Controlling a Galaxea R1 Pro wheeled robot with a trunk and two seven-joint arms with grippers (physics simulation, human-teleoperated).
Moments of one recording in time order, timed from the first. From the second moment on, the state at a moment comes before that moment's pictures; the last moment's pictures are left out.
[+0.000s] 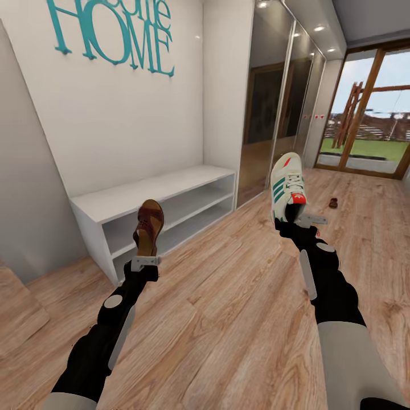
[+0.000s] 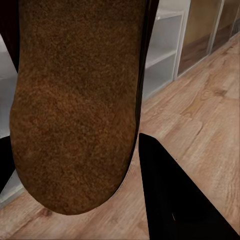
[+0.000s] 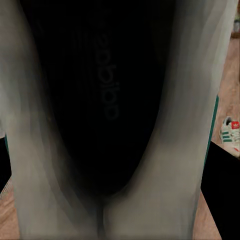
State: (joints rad) left arm -0.45 -0.04 -0.07 -1.31 -0.01 0.25 0.01; right arm -0.76 0.01 -0.18 -1.26 0.01 0.44 0.00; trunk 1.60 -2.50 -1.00
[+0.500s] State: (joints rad) left arm -0.45 -0.04 -0.07 -1.31 -0.01 0.25 0.01; right arm -0.76 0.01 -0.18 -1.26 0.01 0.44 0.00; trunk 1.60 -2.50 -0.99
